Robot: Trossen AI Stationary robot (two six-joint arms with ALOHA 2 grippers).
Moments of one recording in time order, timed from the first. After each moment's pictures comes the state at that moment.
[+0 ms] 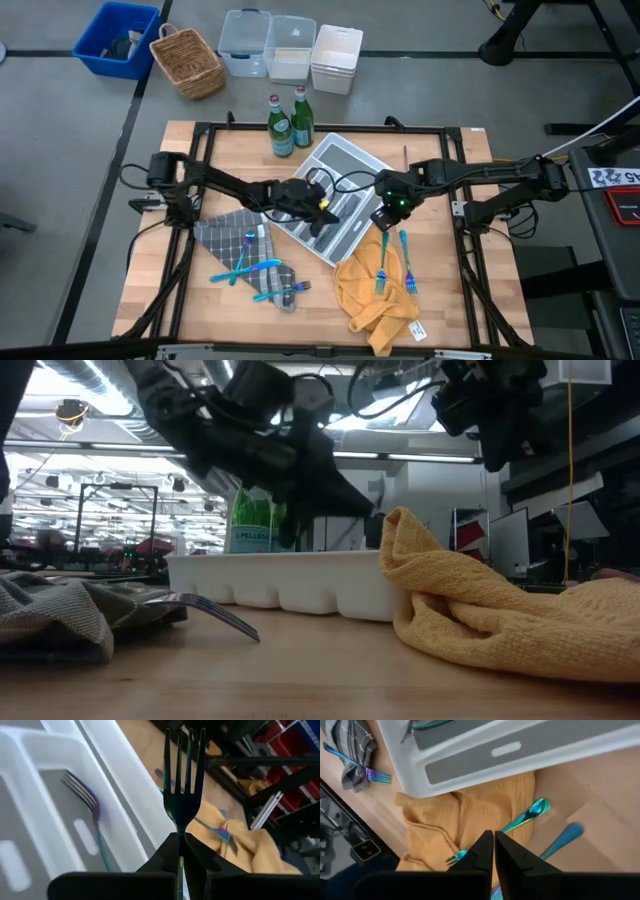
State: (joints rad) left arm 0.05 1.80 0.85 0.54 0.16 -0.66; right arm -0.01 1.36 1.15 -1.00 -0.25 0.92
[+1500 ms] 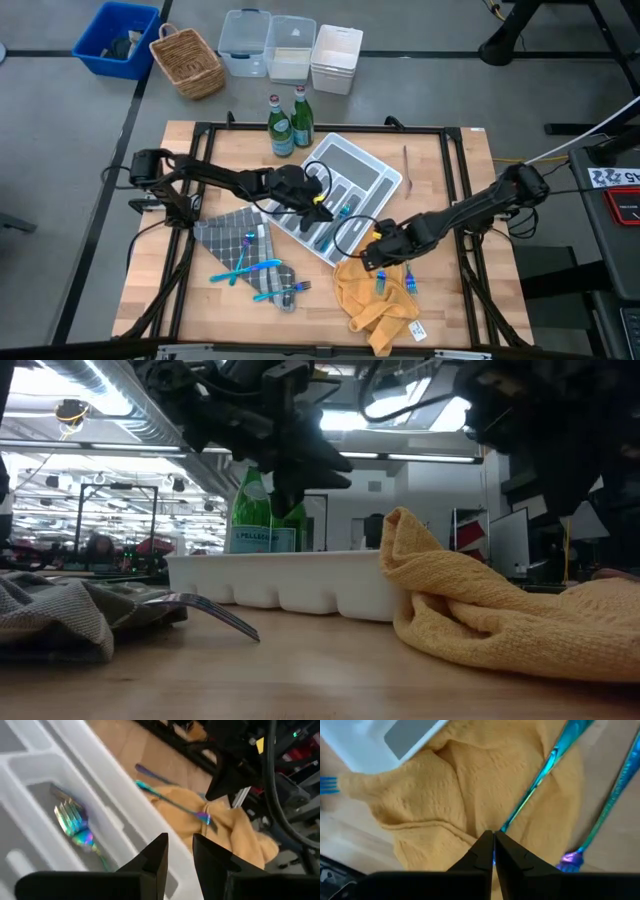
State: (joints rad) left arm 0.11 1.65 0.88 0.31 0.33 -0.51; right arm 0.41 1.58 1.13 -0.86 -0.04 1.65
